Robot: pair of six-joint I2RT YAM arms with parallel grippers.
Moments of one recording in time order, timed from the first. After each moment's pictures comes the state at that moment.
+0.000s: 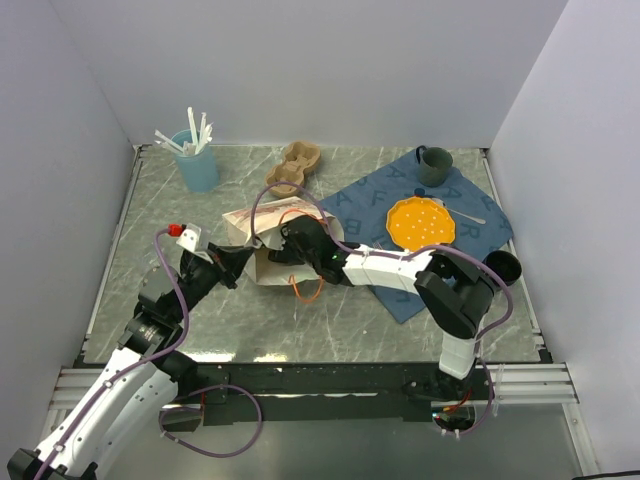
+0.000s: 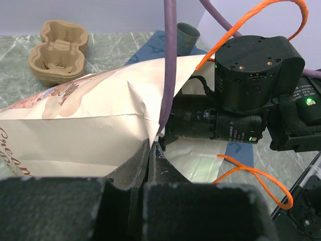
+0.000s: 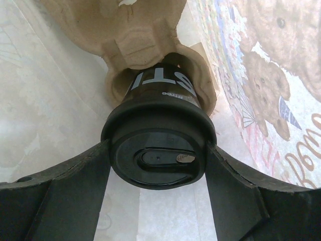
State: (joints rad) left arm -0.45 0.48 0.43 0.09 0.19 -0.34; right arm 0.92 1.82 1.14 0.18 0.25 -0.70
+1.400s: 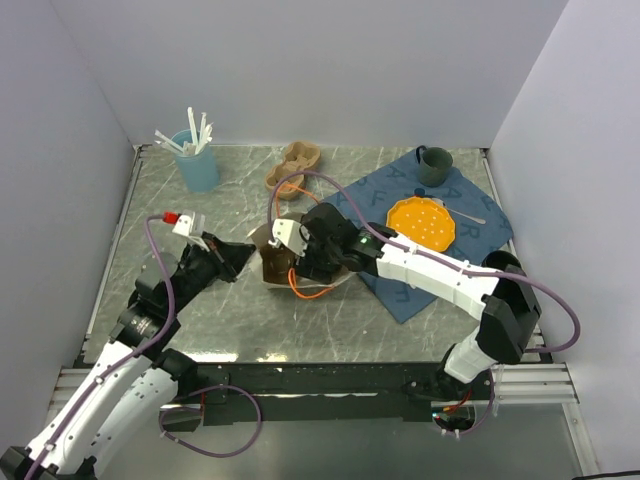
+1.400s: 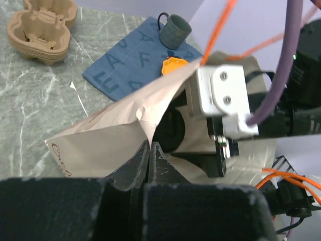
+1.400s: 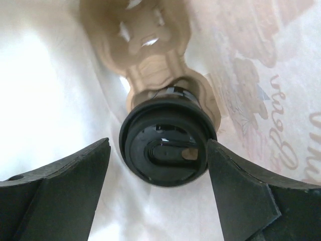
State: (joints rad) left arm -0.46 0.54 0.57 -0.09 0.17 -0.52; right arm 0.93 1.55 1.29 -0.58 0.05 -0.51
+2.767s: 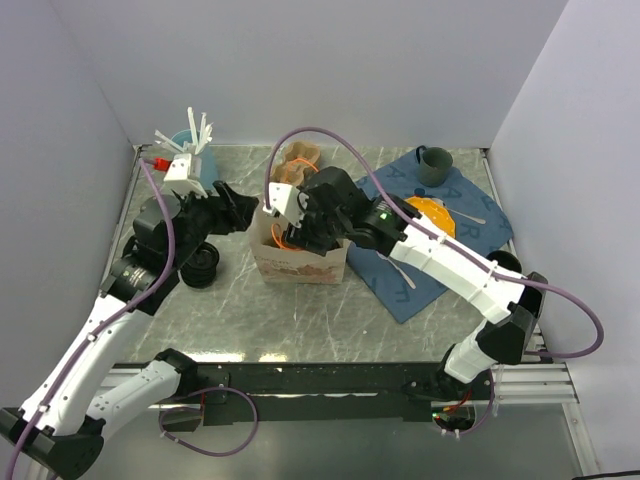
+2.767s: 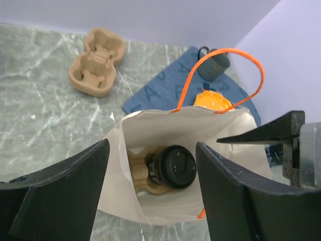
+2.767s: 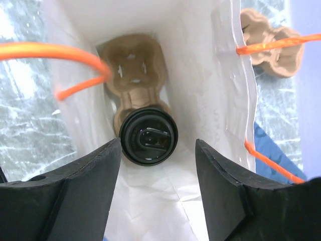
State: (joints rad) left arm -0.46 0.87 1.04 -0.31 -0.03 -0.47; right arm 0.94 1.55 1.66 -0.82 0.01 -0.50
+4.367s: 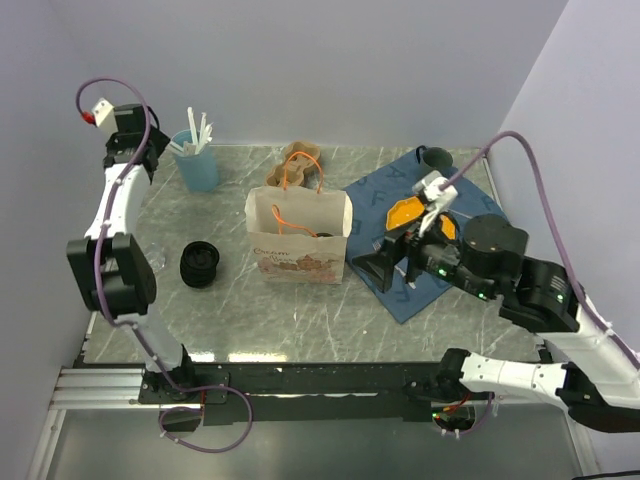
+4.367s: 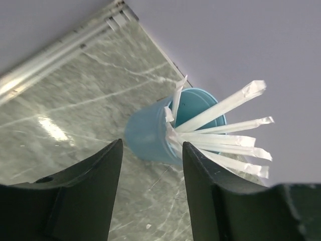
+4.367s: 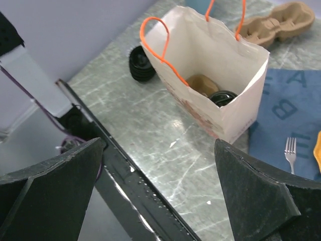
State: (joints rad) left arm 0.15 1.77 1.65 -0.35 -0.32 -0.72; right arm 1.03 0.89 1.45 -0.82 0.16 0.32
